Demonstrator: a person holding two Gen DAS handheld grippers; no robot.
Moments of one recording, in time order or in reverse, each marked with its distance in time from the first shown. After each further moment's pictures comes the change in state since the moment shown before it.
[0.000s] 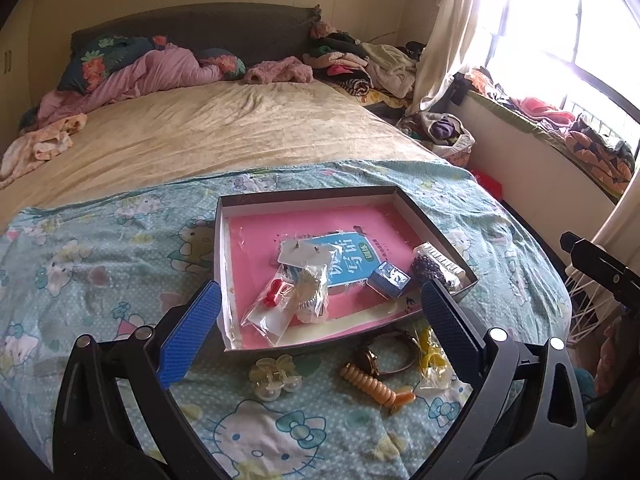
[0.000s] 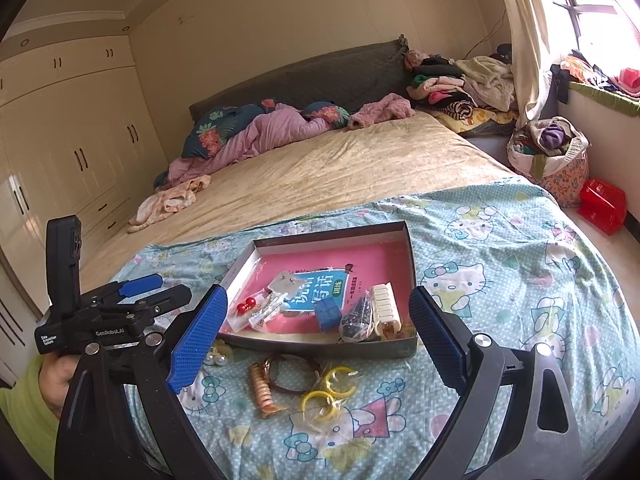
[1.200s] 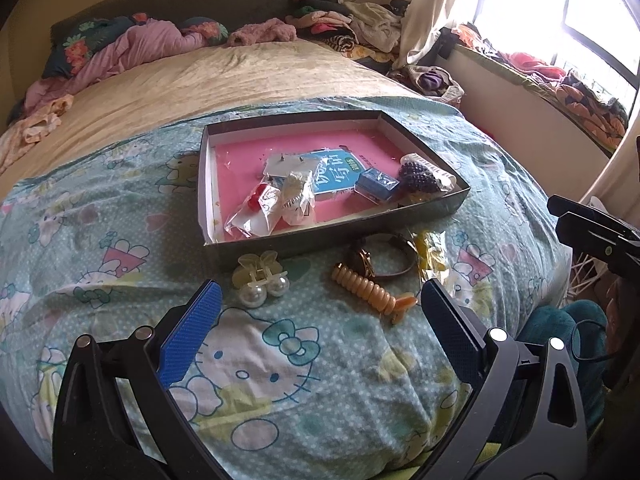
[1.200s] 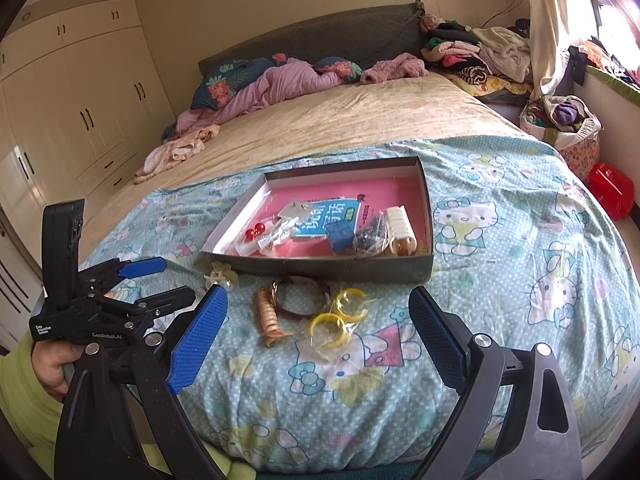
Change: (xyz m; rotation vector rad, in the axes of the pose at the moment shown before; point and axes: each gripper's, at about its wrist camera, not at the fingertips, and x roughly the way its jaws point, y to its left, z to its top) left arm 0.001 -0.009 -0.068 0.063 0.145 -0.019; right arm 0.006 0.011 -0.054 -0.037 0.177 0.016
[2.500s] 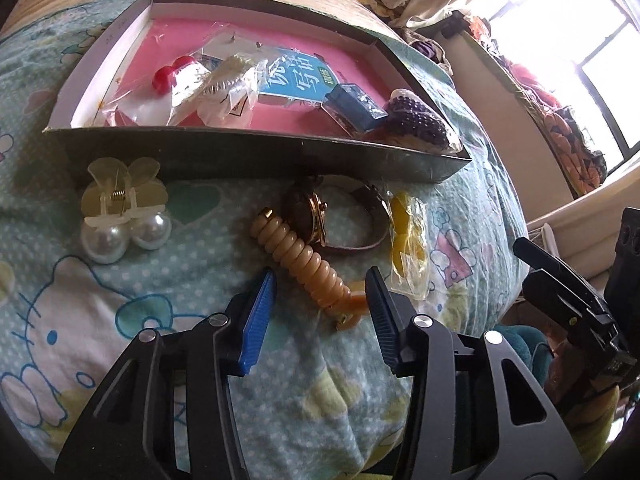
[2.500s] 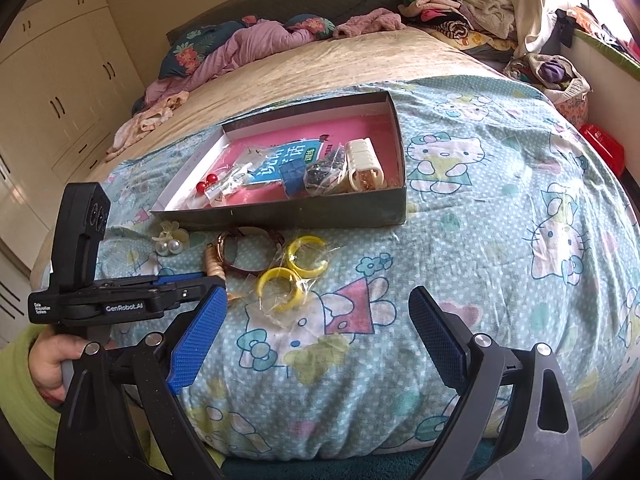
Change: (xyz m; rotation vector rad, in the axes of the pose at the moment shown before) left arm 0.095 -0.008 -0.014 -0.240 0.235 -0.255; right arm 0.046 -0.033 -0.021 0.064 0.150 -0.054
